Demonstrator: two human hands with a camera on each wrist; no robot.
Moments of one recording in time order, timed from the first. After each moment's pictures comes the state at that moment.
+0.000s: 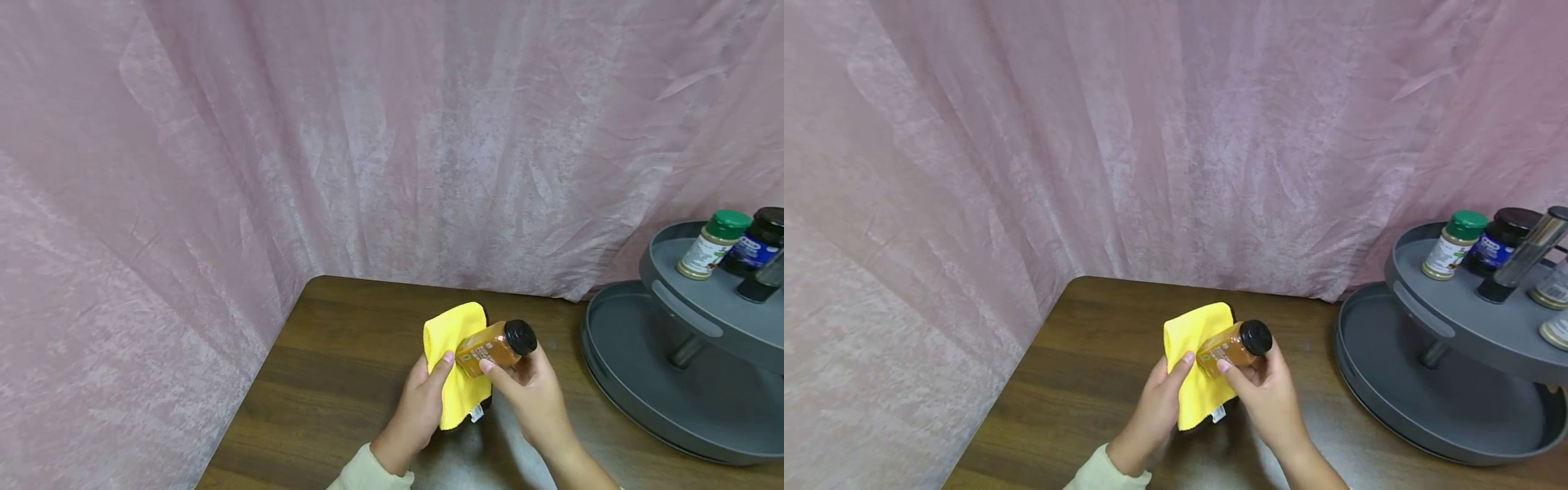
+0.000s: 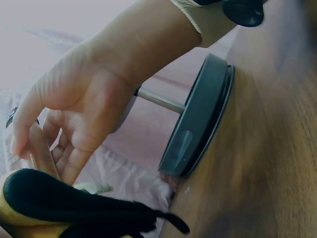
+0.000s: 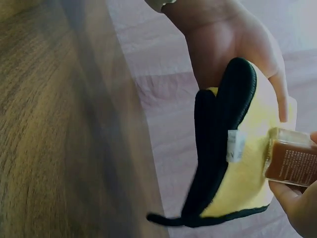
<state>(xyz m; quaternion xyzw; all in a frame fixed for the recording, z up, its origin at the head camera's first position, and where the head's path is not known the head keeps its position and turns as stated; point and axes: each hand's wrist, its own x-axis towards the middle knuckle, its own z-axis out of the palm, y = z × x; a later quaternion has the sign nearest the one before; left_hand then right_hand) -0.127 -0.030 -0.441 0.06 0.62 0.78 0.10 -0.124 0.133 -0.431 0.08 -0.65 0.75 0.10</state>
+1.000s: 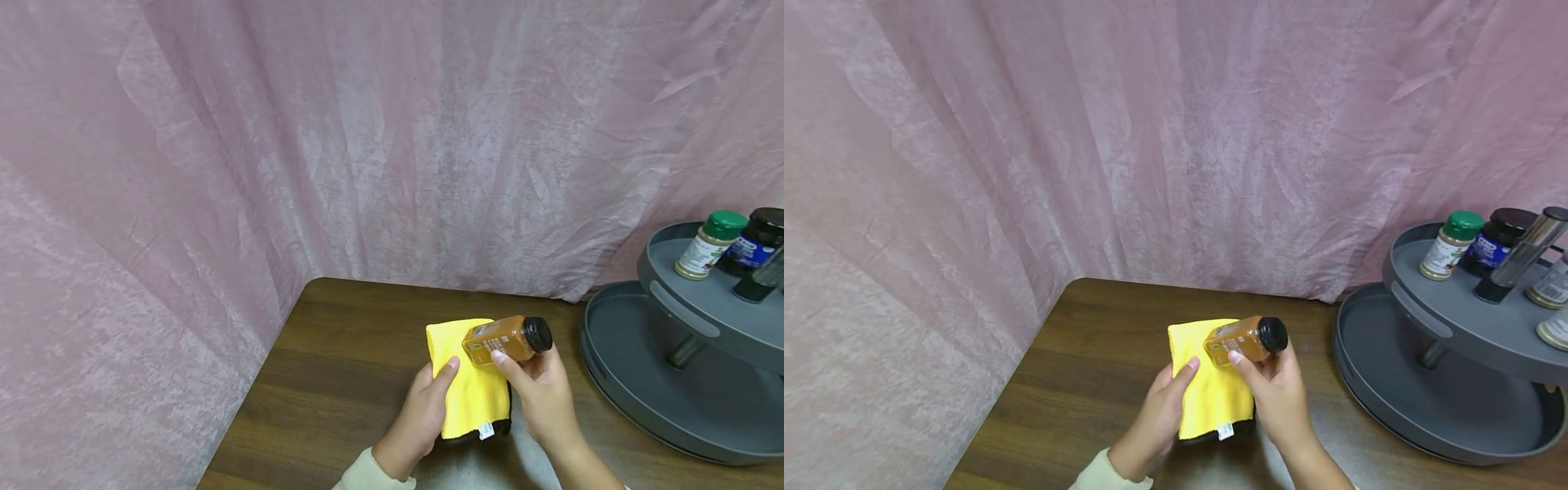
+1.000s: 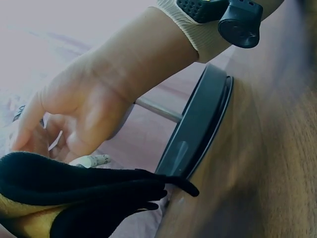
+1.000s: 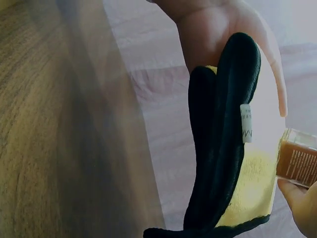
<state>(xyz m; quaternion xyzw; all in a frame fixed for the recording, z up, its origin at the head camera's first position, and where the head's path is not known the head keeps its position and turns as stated) -0.124 -0.026 -0.444 0.04 0.61 0.78 0.14 -0.127 0.141 -0.427 0.07 -0.62 0.77 0.12</state>
